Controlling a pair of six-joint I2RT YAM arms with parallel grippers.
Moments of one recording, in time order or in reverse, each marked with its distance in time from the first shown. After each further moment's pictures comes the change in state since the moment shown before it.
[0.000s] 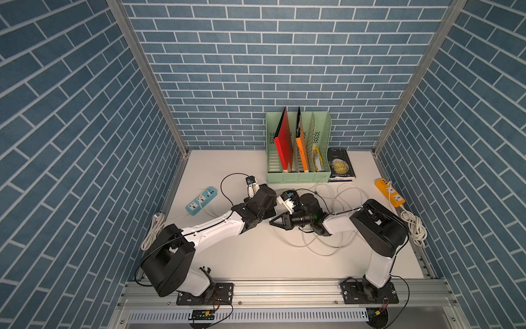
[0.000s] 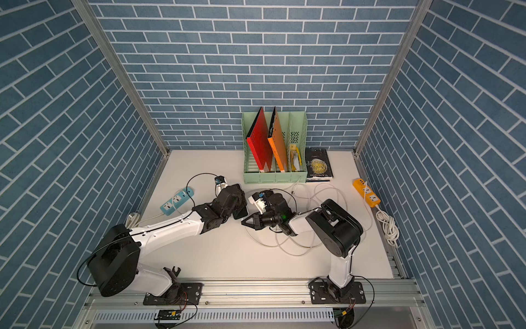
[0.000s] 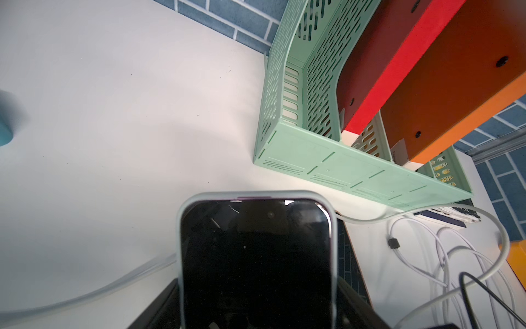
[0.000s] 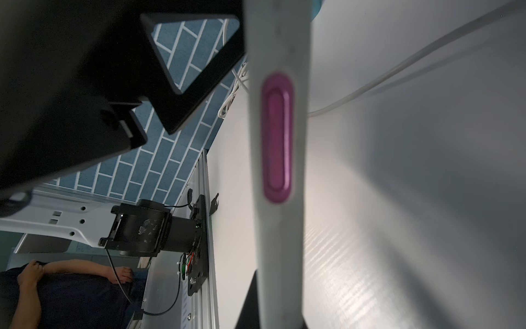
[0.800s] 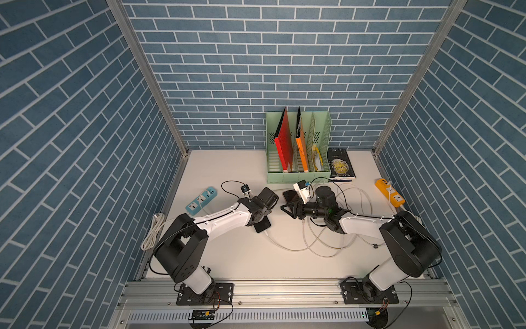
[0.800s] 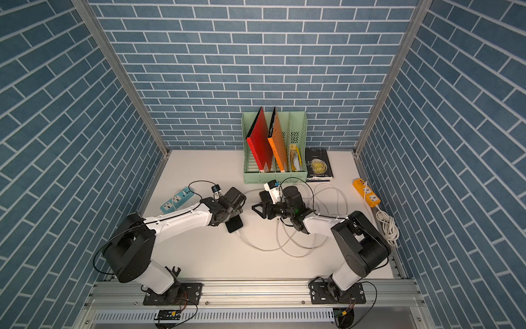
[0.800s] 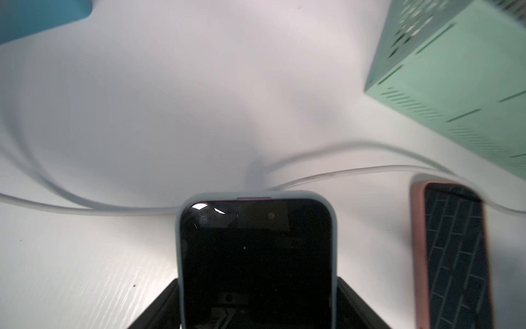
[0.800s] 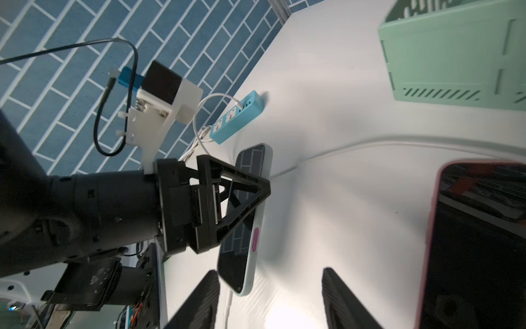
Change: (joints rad) left arm 0.043 0.155 0.098 -0.421 0.048 -0.255; right arm -0.109 -0.267 -0.056 -0.190 0.252 -0.169
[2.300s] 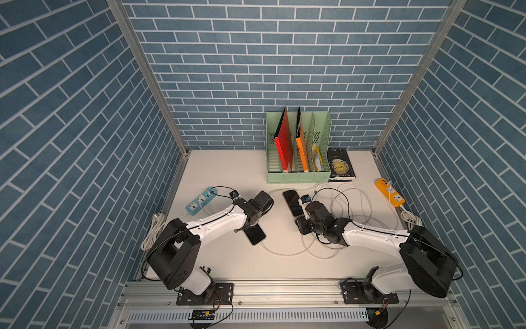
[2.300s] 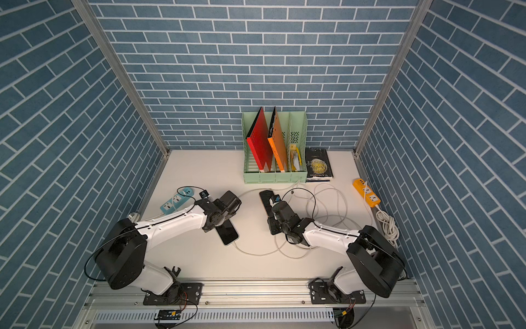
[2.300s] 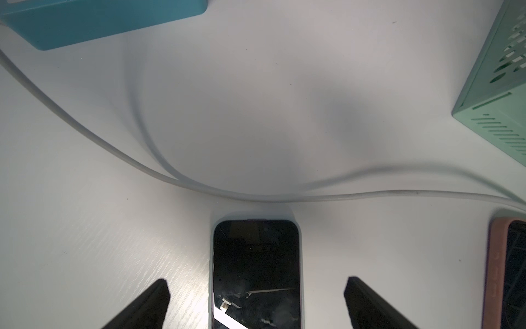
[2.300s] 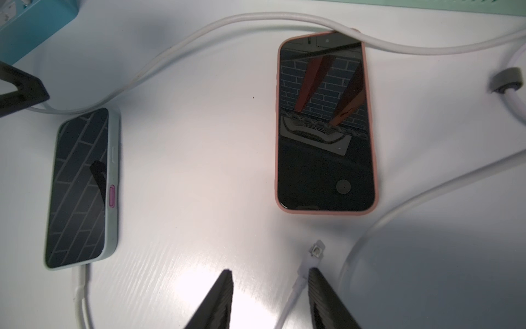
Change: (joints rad) left arm 0.006 -0.095 -0.029 -0.163 -0.073 -0.150; right arm 0.203 -0.164 -0.040 -0.511 0.647 -0.032
